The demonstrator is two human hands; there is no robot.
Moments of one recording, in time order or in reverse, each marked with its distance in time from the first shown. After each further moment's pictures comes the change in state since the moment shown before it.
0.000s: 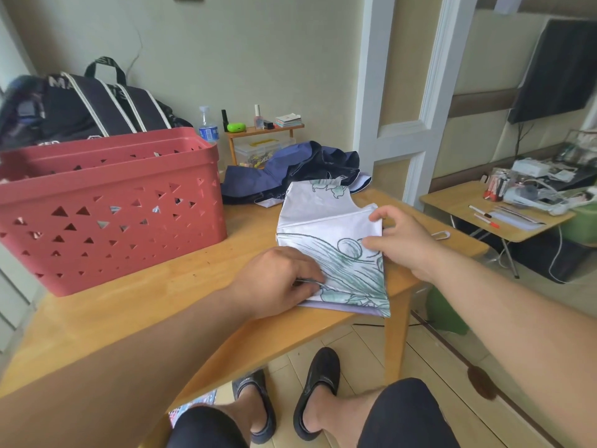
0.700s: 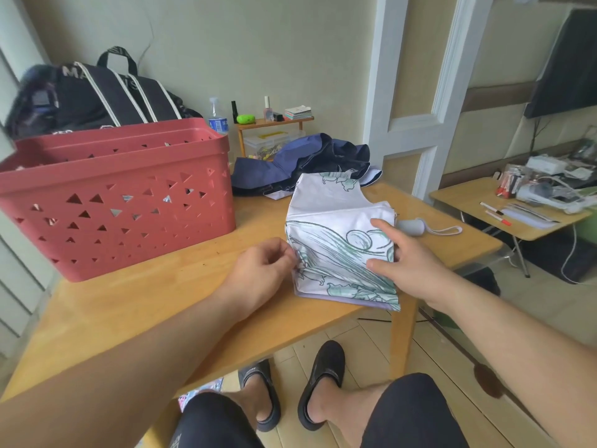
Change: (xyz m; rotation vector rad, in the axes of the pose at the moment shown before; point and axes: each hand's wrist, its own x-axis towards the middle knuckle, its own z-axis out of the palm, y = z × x) left_hand -0.031 -0.003 0.002 -0.671 0.231 -0.669; right_hand -0.035 0.031 0.015 -0.018 -0.140 -0.057
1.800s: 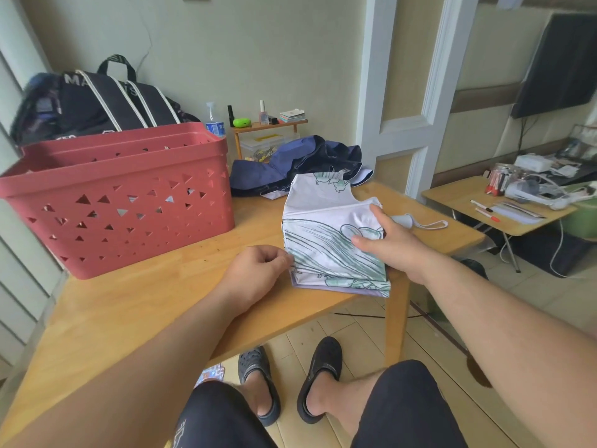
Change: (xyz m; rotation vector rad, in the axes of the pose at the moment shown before) left_hand -0.008 -0.001 -0.001 0.084 -0.002 -0.134; right_hand 0.011 -0.023 -0.005 0.010 0.027 0.091
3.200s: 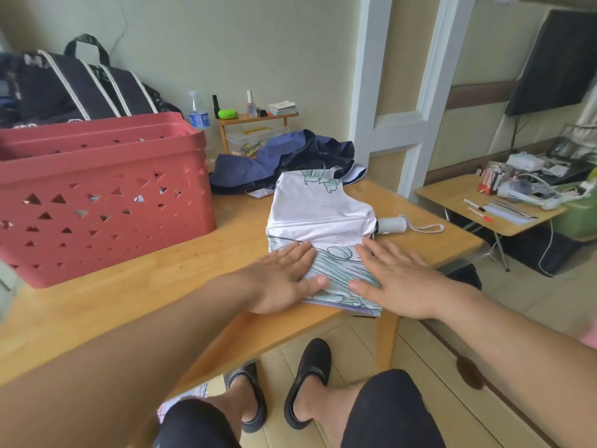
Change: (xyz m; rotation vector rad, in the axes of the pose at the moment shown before) left_hand 0.029 0.039 0.028 0.800 -0.580 0.243; right_hand -0.021 0.021 -0.012 -1.050 -0.356 -0.095
